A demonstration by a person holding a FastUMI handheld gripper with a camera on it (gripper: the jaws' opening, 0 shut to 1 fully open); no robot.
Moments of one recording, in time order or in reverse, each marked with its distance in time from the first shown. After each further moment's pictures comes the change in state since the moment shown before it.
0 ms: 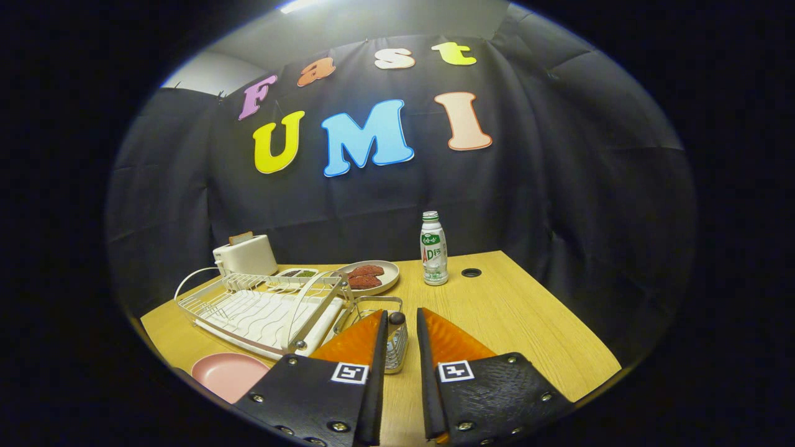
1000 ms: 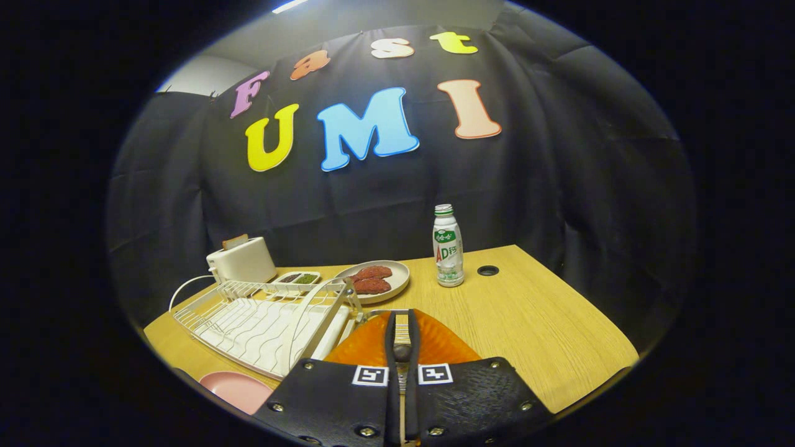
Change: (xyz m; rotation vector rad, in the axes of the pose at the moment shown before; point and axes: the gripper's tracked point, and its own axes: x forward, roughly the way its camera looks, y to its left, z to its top) arm 0.047 0.024 0.007 0.021 0.034 0.009
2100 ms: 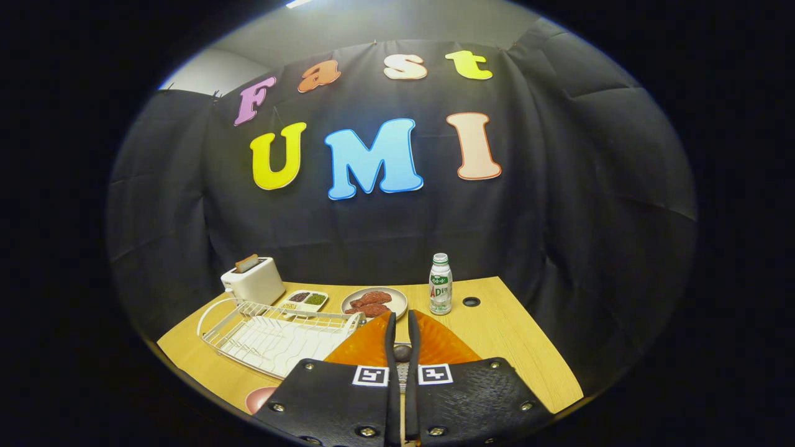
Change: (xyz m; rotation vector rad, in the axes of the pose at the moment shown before) arm -0.092 0.032 0.117 -0.065 0.000 -0.067
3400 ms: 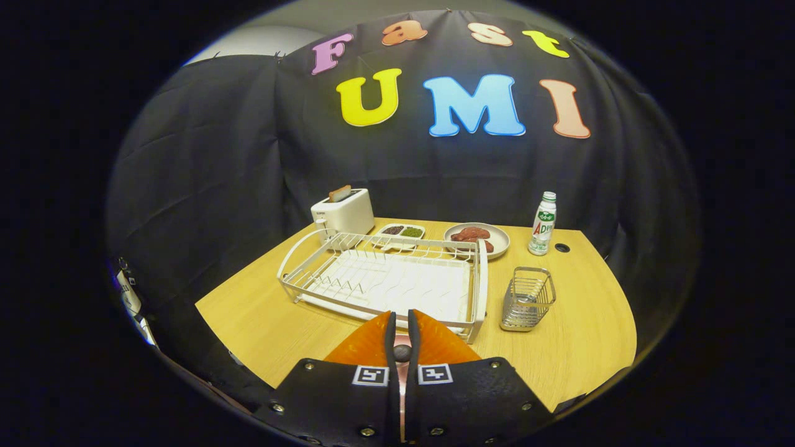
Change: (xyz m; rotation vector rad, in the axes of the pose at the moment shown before) arm -0.054 0.192 -0.126 -0.093 0.255 0.299
